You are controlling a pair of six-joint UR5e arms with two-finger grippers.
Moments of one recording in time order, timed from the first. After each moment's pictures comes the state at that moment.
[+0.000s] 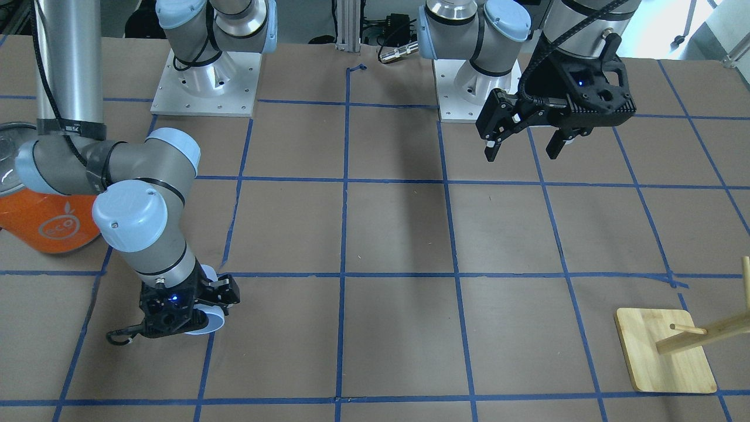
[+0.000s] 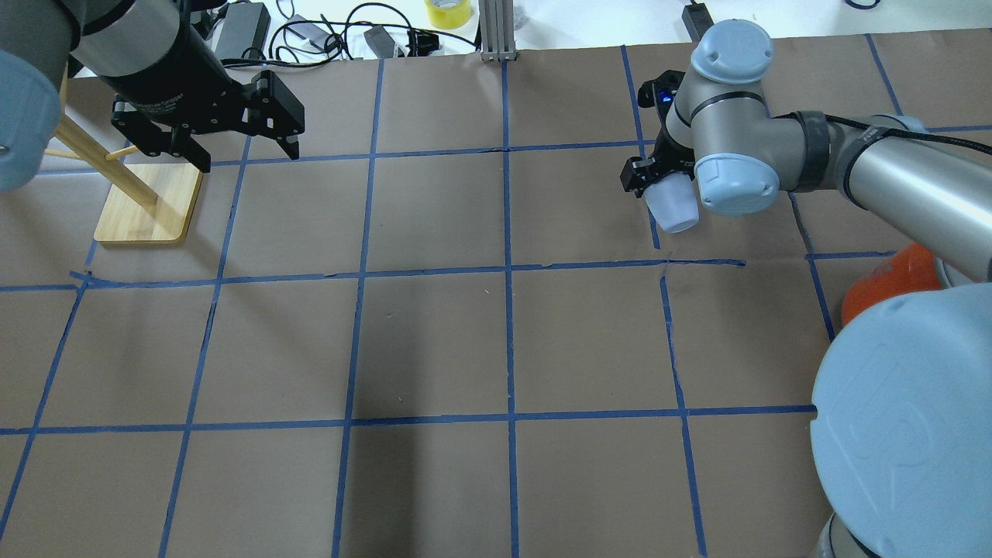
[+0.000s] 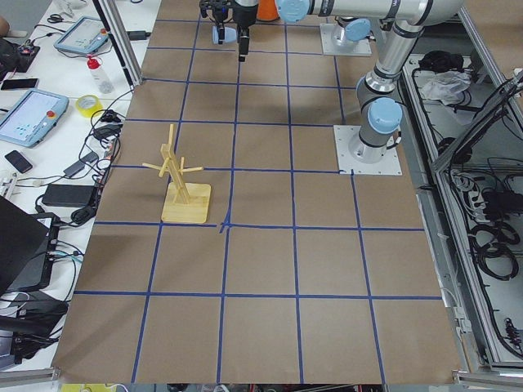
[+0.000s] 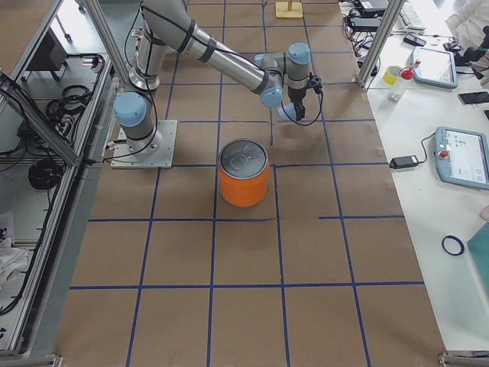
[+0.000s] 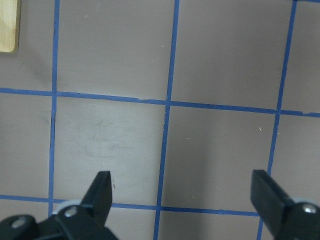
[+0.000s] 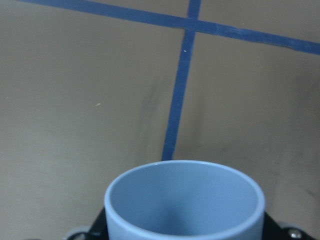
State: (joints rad) left arm -1.55 -1.54 -1.56 -1.48 1.55 -0.09; right arm 1.58 -1.09 1.70 -2.33 -1.56 -0.25
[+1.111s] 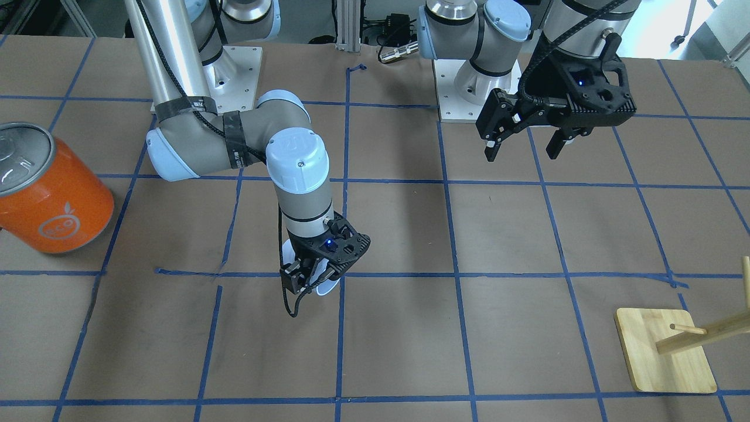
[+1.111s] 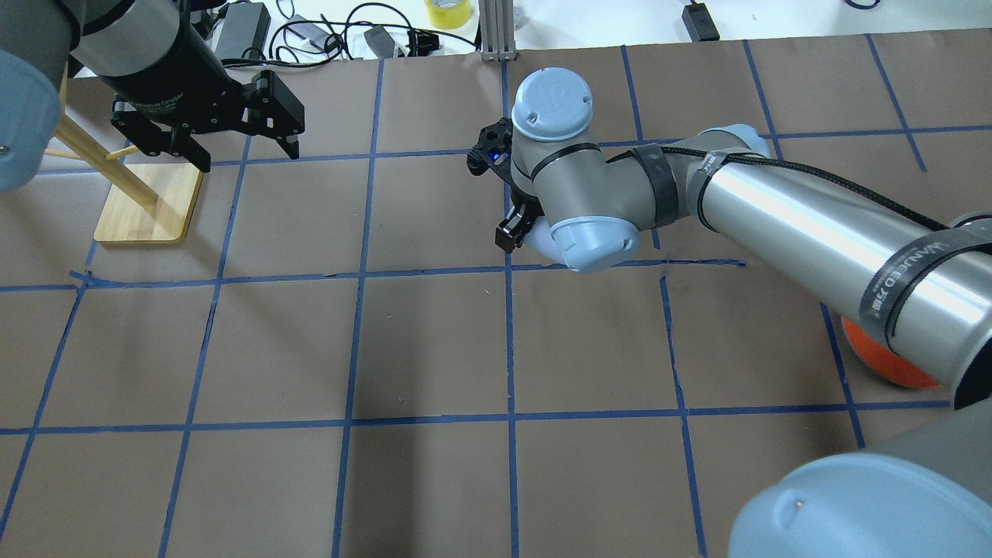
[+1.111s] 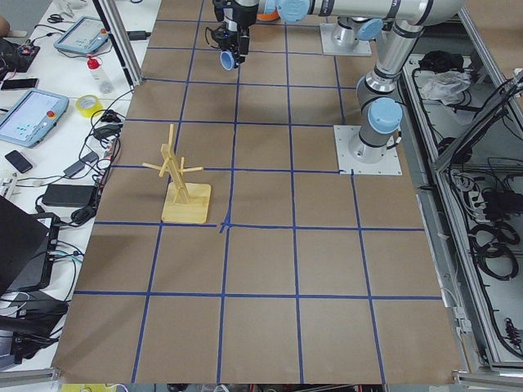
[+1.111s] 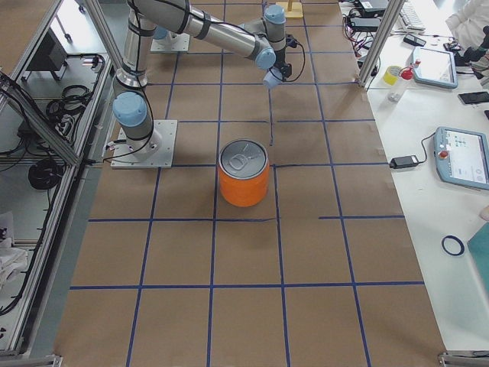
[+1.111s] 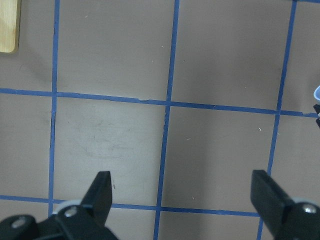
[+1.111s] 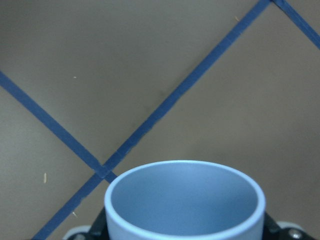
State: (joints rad) left arm -1.55 -1.54 -1.56 -1.47 1.55 -0.09; right arm 1.89 -1.10 1.69 -2.33 -1.56 -0.60
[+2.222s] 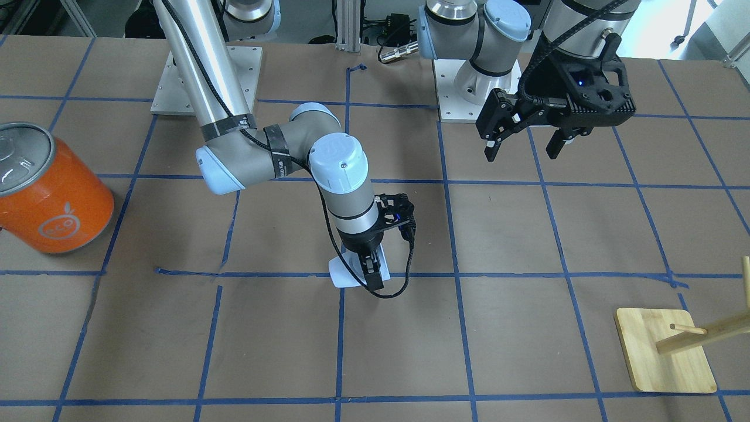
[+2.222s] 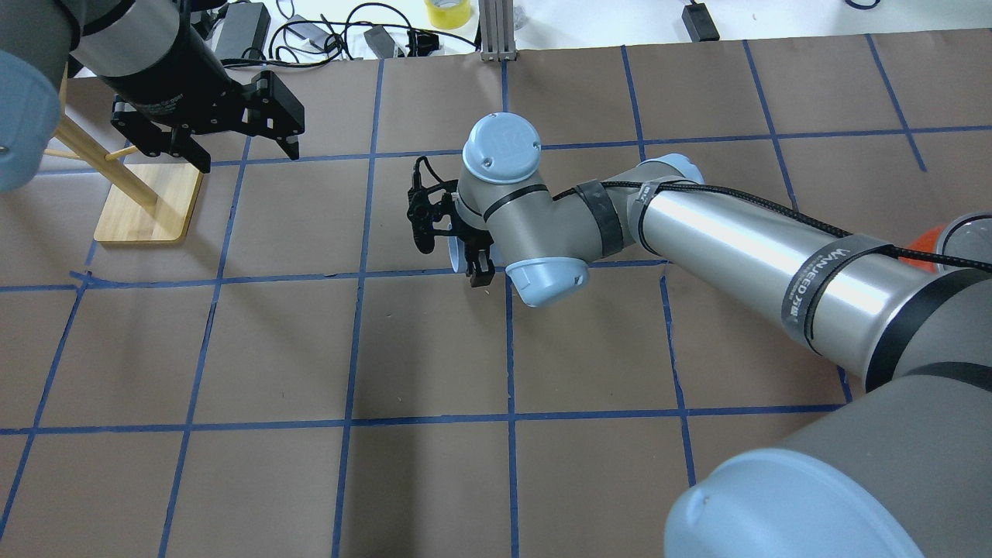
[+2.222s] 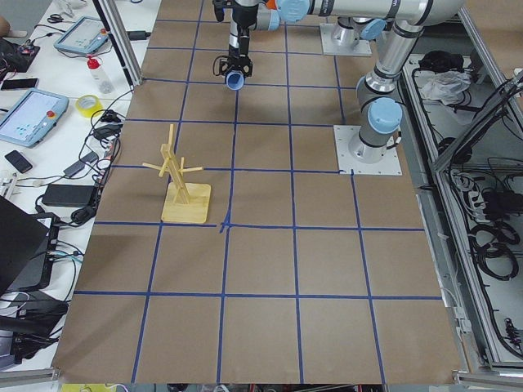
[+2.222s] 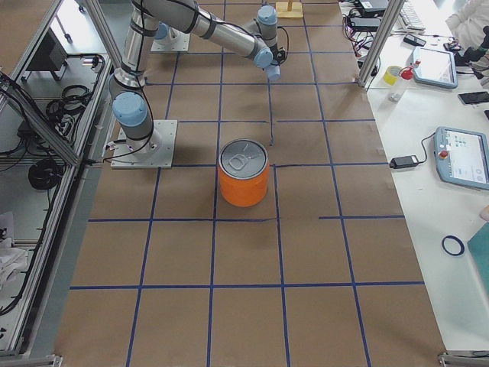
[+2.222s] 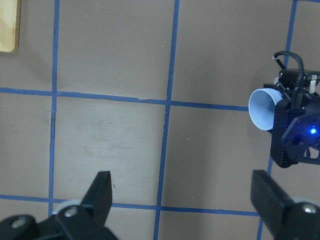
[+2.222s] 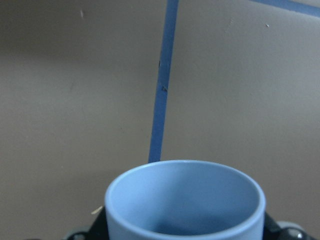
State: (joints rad) left arm -1.55 -1.54 -1.56 -1.48 1.55 -0.09; right arm 1.99 -1.02 1.68 -2.46 -1.43 -1.31
